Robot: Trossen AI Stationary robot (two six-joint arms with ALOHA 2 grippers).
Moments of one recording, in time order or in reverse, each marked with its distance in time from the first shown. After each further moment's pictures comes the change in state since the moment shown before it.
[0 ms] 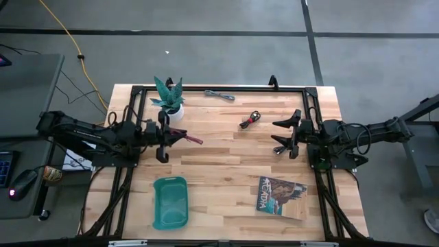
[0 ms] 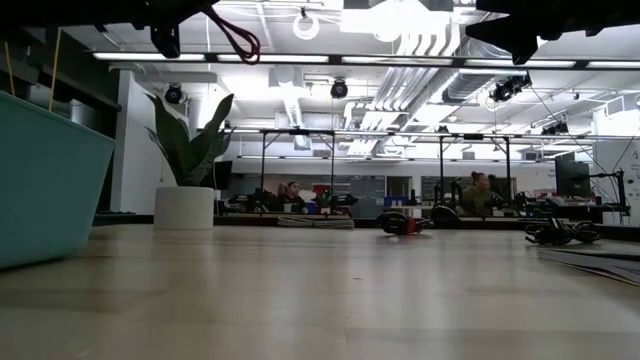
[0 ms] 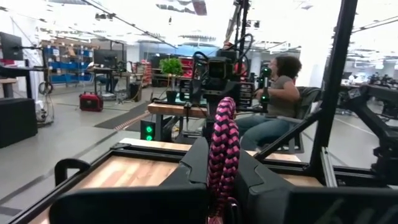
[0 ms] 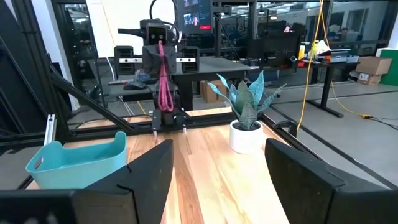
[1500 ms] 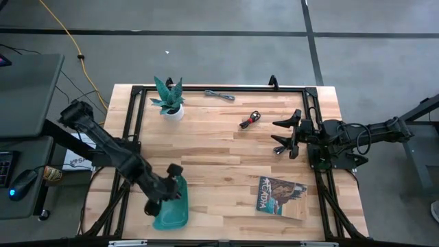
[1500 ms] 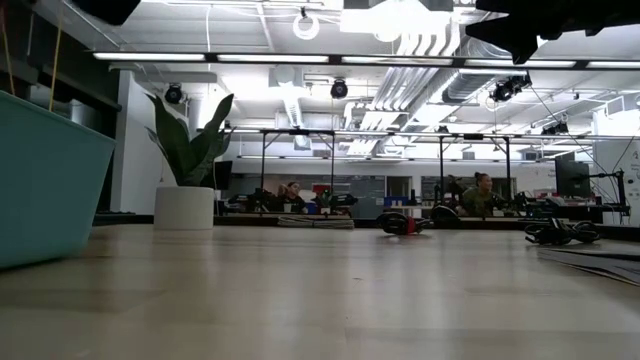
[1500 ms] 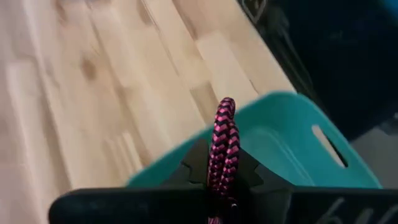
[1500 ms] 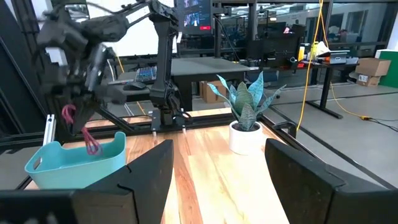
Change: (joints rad) left arm -0.557 0.589 0.653 -1.161 0.078 -0.167; right arm 0.000 0.000 0.000 0.004 0.001 -0.007
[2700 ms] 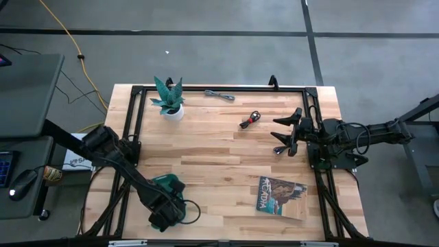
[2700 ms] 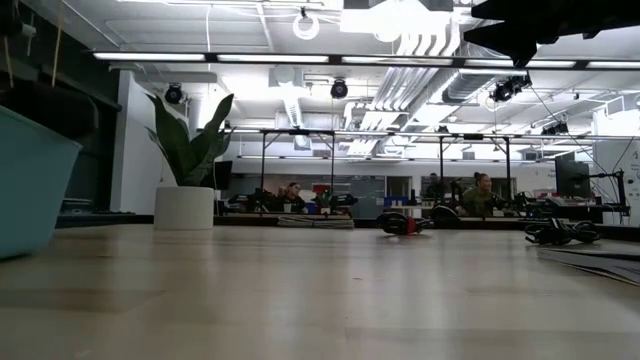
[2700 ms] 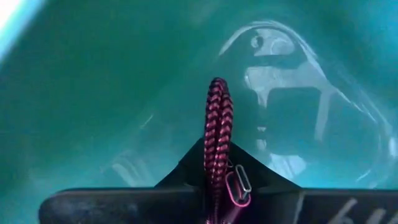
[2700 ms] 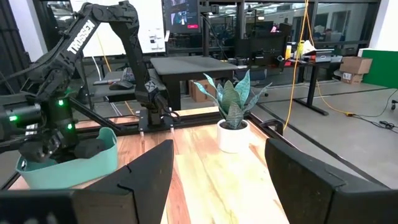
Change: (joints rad) left arm -0.080 0.487 0.089 -0.142 0.095 -0.095; right arm -0.037 0.000 0.000 -0.007 0.018 0.000
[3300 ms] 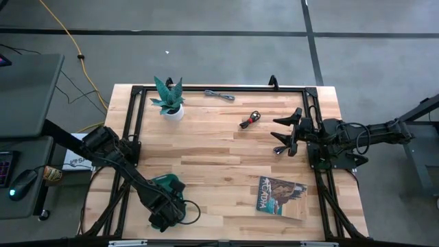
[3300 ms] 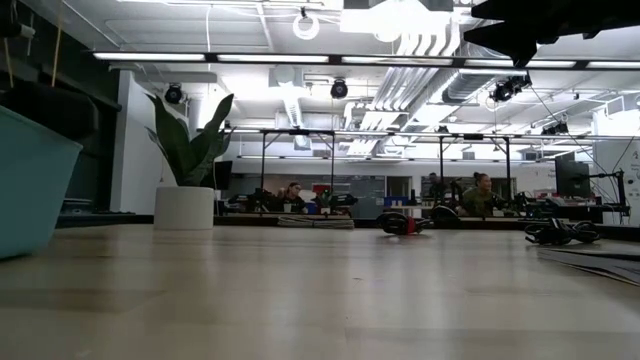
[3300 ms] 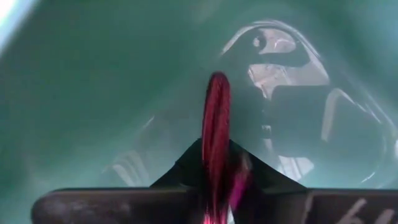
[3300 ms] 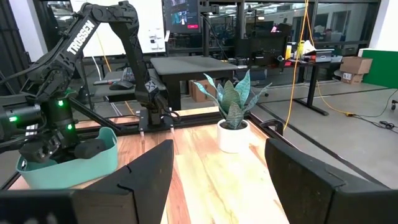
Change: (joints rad) left arm 0.000 0.005 -0.001 0.002 -0.010 -0.002; right arm 0.000 0.000 0.000 0.000 0.000 0.000
